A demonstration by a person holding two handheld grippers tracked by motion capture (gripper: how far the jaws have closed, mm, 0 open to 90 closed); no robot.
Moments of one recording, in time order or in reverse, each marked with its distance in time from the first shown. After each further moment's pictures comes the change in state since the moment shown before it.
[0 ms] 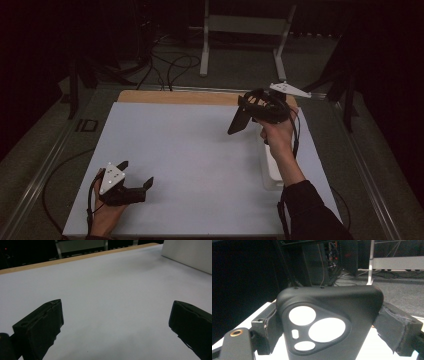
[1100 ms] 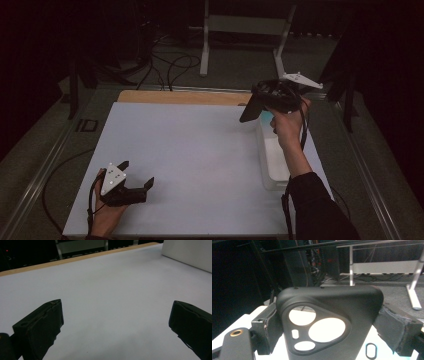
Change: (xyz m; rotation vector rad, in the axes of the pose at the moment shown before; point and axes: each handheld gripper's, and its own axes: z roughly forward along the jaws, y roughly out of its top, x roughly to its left) left arm -0.002 0.000 0.000 -0.002 0.005 0.015; right arm -0.033 0.020 0.002 -0.037 -0.129 0.019
